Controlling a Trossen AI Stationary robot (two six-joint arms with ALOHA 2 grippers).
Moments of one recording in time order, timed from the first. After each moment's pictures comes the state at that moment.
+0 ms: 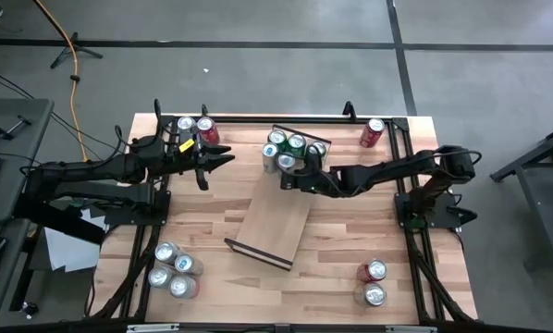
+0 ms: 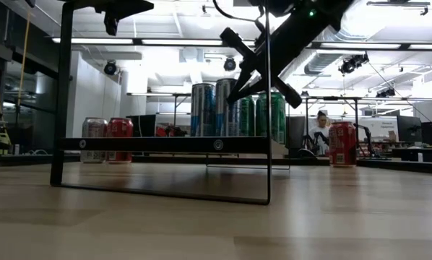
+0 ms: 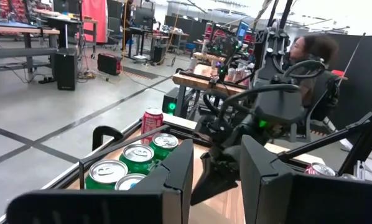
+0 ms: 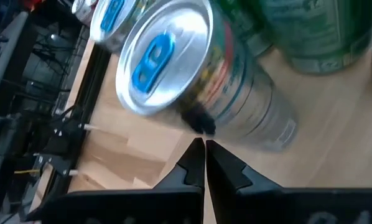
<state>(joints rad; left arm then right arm) 0.14 0.72 0.61 0.11 -0.13 -0.18 0.01 1.64 1.03 -0.10 0.46 1.28</state>
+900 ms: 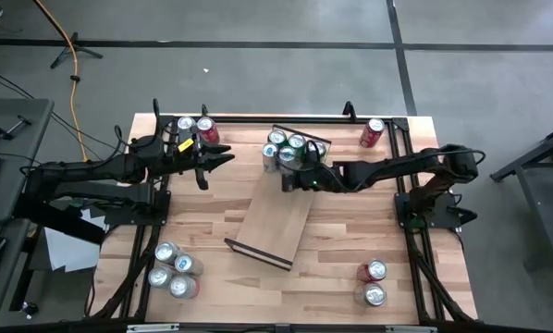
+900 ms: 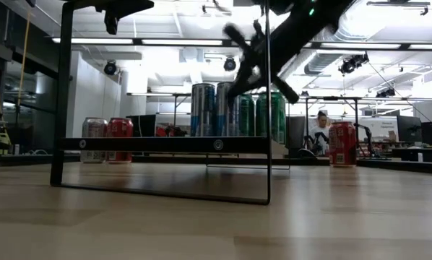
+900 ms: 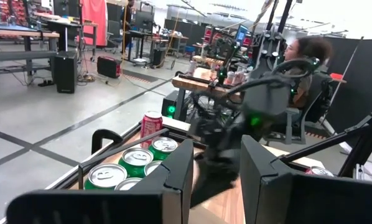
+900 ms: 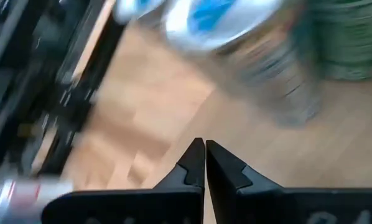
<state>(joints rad) 0.14 0.72 0.61 0.13 -0.13 -0.18 -0.02 1.61 1.03 -0.10 0.34 1.12</state>
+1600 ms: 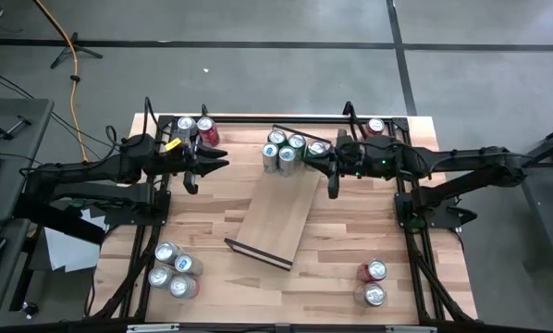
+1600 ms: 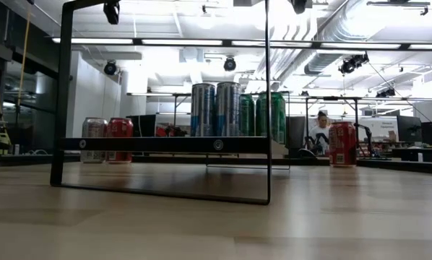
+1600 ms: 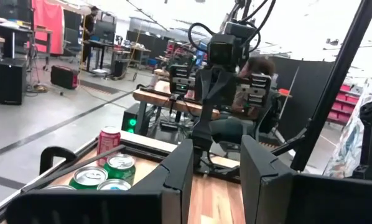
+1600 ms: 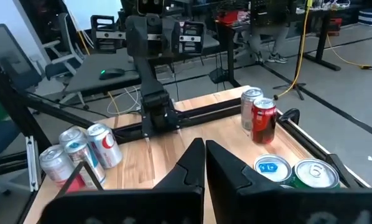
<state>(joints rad) 0.14 0.67 0.61 0.17 0.02 -0.23 0.01 1.14 1.03 -0.08 0.19 0.18</state>
